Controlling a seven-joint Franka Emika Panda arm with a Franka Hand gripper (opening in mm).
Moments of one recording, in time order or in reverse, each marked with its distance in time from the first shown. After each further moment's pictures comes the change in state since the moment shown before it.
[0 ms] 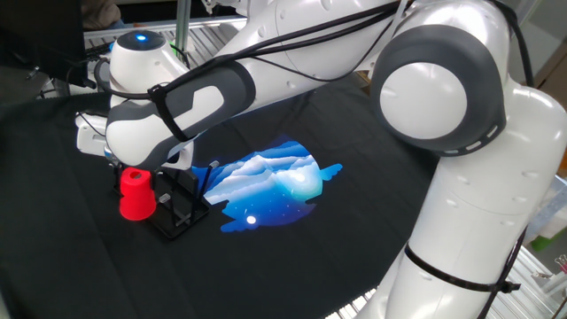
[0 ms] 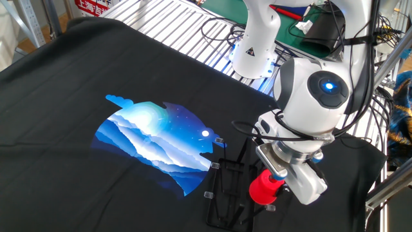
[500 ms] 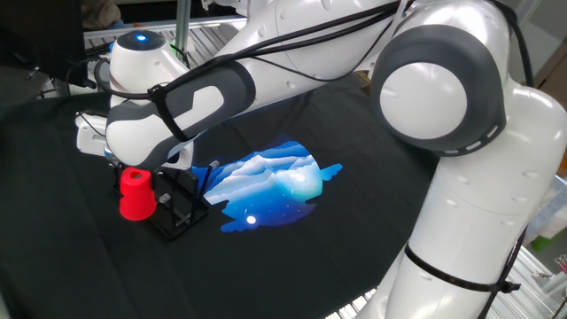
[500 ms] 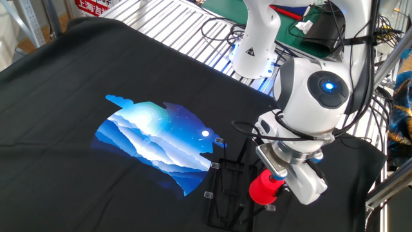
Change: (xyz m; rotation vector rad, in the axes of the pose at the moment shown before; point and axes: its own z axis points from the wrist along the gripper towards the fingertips) arm 0.001 -0.001 0.000 0.011 0.005 -0.006
